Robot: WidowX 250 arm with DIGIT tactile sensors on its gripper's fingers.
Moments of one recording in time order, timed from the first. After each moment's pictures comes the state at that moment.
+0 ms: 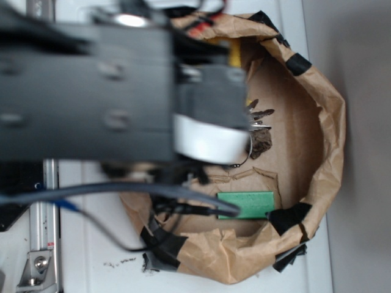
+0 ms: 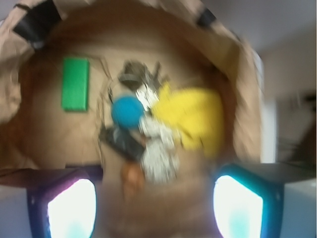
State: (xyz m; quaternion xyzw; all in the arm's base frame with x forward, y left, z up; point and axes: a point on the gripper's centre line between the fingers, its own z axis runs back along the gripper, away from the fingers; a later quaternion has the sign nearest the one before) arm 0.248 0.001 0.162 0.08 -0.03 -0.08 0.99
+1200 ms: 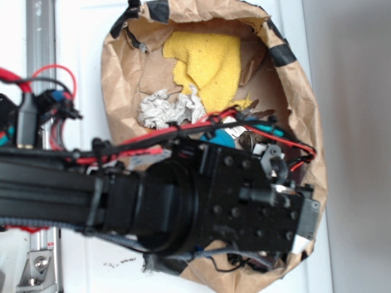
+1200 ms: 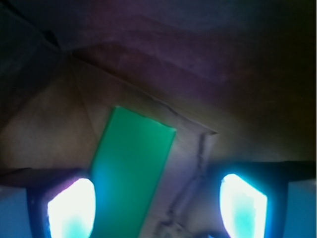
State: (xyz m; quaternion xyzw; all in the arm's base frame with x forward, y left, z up) arm 0.299 -0.080 0.043 0.01 -0.06 -0.24 0.97
